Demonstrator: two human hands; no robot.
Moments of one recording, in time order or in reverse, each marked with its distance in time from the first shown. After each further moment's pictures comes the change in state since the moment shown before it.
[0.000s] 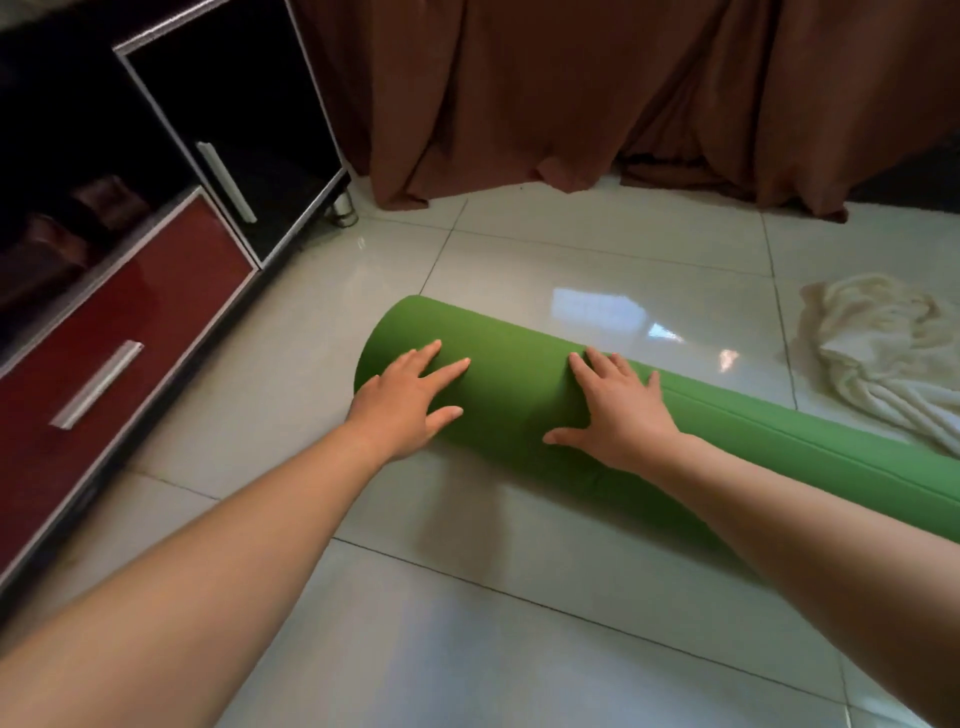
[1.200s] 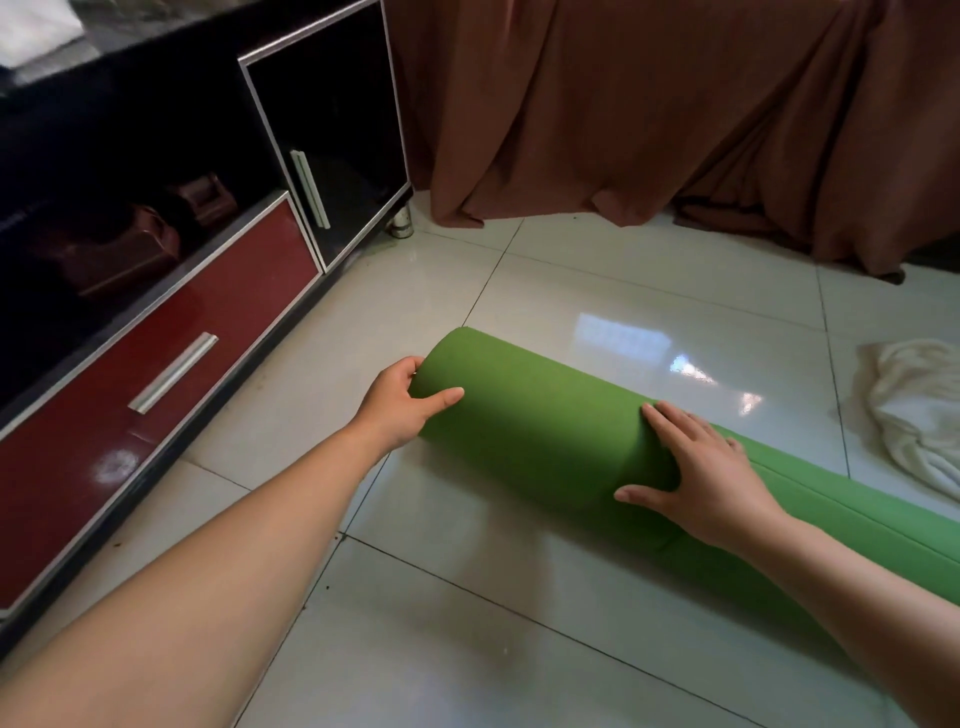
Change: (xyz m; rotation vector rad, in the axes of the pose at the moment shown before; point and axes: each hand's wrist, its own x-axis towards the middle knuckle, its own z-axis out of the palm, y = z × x) left_hand -0.013 -0.050 -0.013 -1.140 0.210 -0.327; right_hand -0.029 0.007 -0.005 0.059 0.034 -0.016
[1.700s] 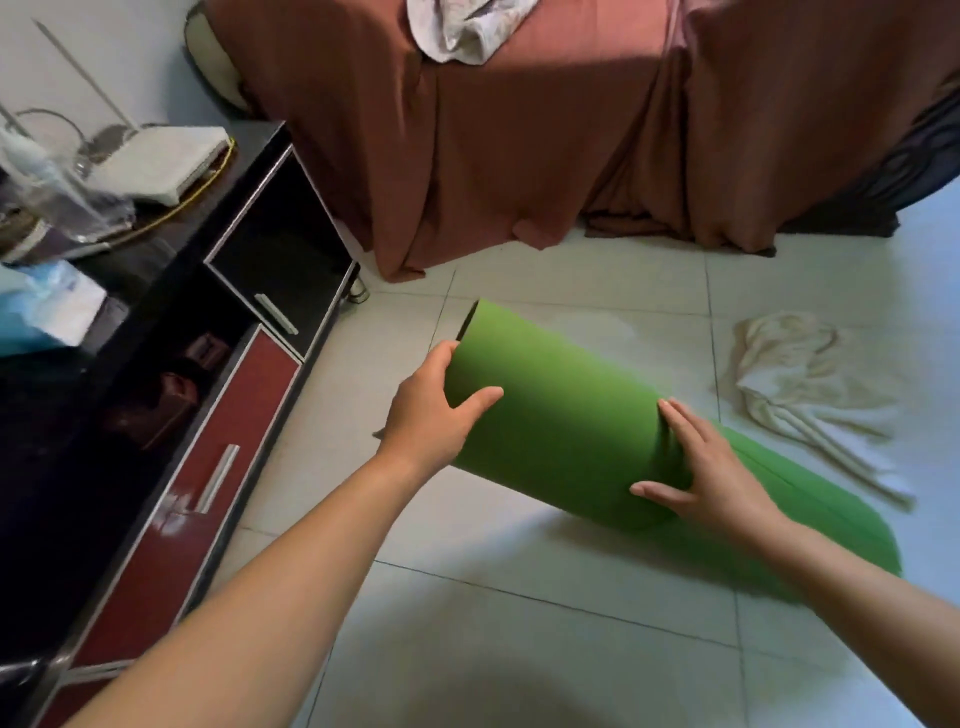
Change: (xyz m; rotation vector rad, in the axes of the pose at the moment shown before) left_hand -0.094 0.264 0.053 0.350 -0.051 0.205; right_hand -0.094 0.056 -0.159 0.374 0.027 0.172
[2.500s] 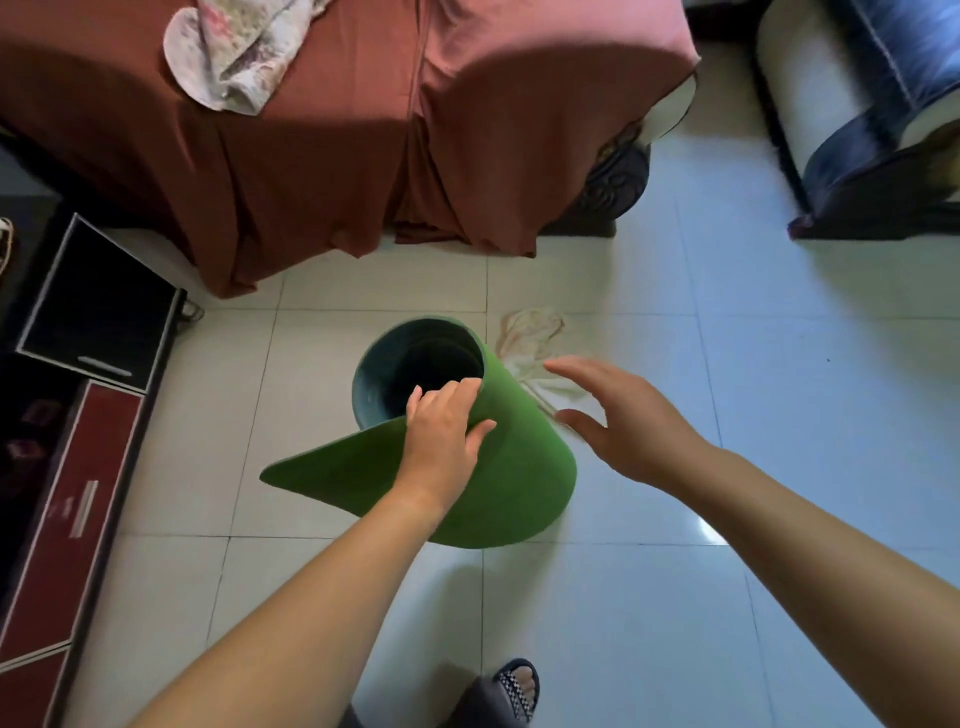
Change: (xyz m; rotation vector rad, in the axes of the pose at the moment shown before) left_hand -0.061 0.372 0.127 0.304 -0.207 0.212; right_hand -0.128 0.022 -0.414 0.018 -0.010 -0.090
